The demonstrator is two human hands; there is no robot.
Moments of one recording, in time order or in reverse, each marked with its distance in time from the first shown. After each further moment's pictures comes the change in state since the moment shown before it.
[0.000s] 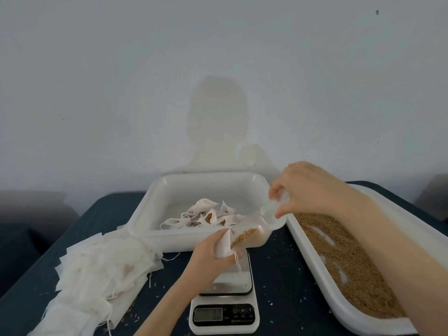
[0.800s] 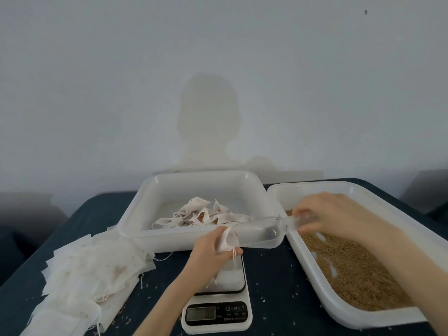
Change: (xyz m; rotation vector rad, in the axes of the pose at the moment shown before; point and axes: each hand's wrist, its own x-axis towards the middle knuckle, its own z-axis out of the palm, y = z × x) left_hand 0.008 0.009 0.010 0.006 -0.020 0.000; right_hand -0.055 0.043 0.045 0.049 -0.174 0.170
